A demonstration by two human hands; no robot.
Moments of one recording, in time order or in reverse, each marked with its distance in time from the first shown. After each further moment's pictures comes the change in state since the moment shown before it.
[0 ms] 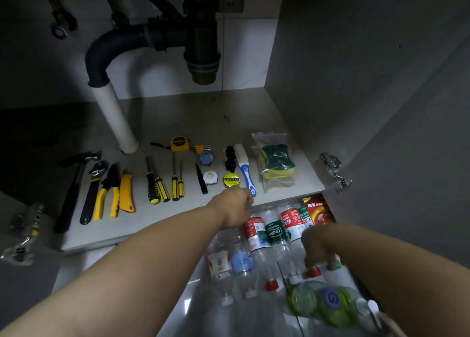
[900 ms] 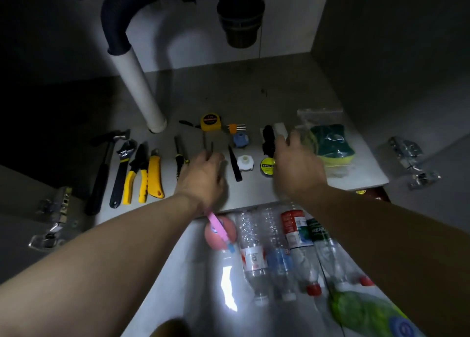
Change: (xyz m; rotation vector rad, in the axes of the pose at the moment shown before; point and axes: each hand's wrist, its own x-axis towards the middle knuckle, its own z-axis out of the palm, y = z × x) left_hand -0.010 -0.122 -0.029 0.170 0.387 -0.256; right_hand 0.064 -0.116 -0.094 0.164 1.169 -0.163
